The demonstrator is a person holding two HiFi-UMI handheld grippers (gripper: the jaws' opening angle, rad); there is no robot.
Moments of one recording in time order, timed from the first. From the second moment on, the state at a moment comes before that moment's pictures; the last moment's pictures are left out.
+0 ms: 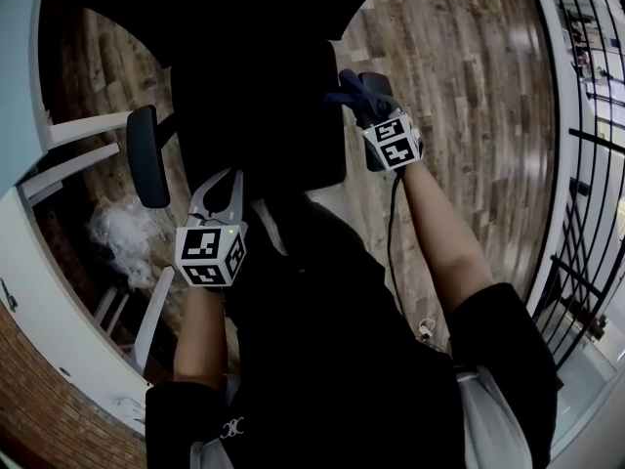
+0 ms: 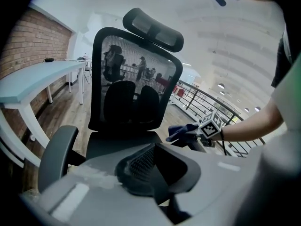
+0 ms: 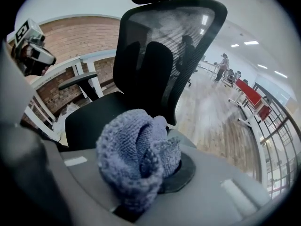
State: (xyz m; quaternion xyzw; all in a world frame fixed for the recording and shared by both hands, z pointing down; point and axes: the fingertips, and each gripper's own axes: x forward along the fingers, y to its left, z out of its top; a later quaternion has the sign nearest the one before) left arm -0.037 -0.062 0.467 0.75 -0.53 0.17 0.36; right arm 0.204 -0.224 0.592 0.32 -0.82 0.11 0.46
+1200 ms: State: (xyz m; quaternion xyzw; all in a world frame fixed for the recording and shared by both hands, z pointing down) left arm -0.014 -0.061 0.477 0.77 -0.48 0.19 0.37; right arm 0.310 -0.250 0.601 0.48 -0.73 0.22 0.43
